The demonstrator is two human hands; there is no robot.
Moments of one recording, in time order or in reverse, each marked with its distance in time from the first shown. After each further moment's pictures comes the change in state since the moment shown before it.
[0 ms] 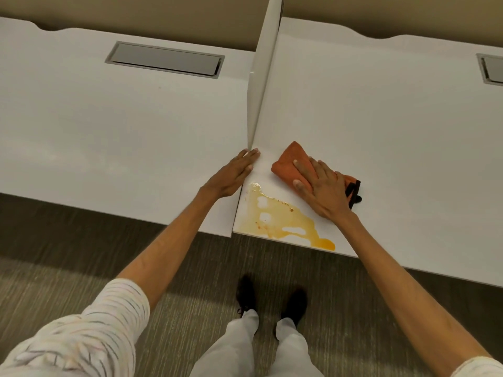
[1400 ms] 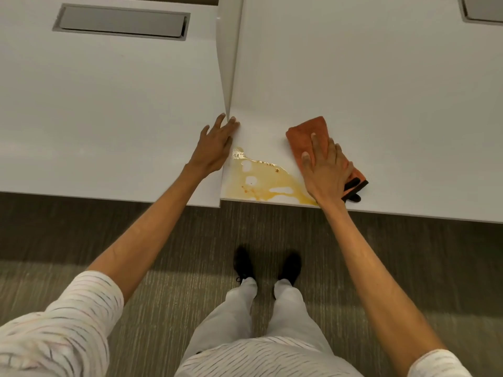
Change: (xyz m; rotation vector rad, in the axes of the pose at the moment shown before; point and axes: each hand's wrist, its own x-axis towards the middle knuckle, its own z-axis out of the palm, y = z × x) left_hand -0.009 0.003 0.018 0.284 0.144 0.028; right_hand -0.069 -0.013 0.014 0.072 0.135 0.503
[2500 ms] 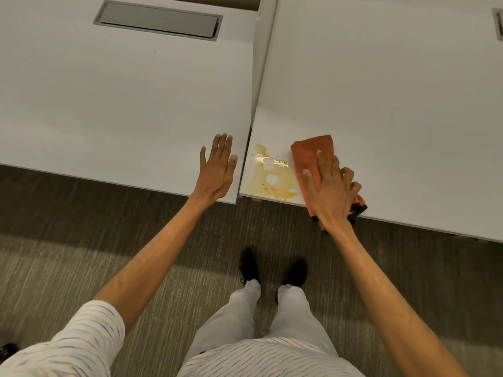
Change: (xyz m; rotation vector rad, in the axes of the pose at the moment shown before) left_hand -0.085 -0.014 0.021 -0.058 0.115 -0.223; right_hand -0.043 -0.024 0.011 -0.079 0.056 -0.081
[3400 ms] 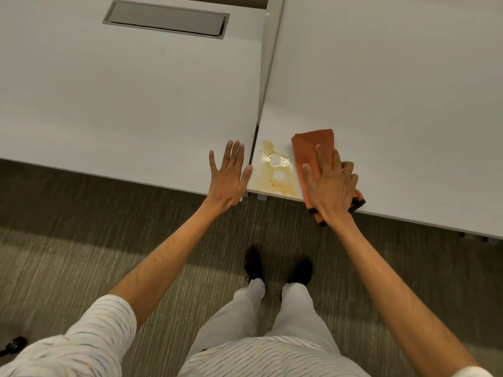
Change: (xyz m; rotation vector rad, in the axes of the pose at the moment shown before) left_hand -0.019 0.006 0.020 0.162 -0.018 0.037; right_hand 0.003 -0.014 0.003 0.028 0.035 -0.064
